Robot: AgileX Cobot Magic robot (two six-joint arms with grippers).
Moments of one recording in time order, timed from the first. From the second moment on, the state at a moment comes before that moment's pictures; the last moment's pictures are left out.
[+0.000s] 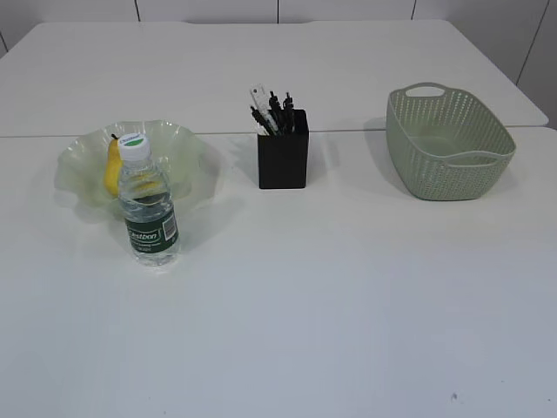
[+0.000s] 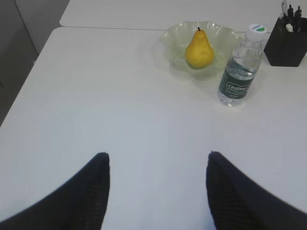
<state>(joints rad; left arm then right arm) 0.03 0.01 -0.75 0.00 1.27 -0.08 0.02 0.13 -0.88 0.01 1.28 0.02</state>
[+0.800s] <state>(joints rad) 0.03 0.01 -0.55 -0.03 1.17 -0.03 0.02 0.03 -0.60 -0.02 1.23 0.01</state>
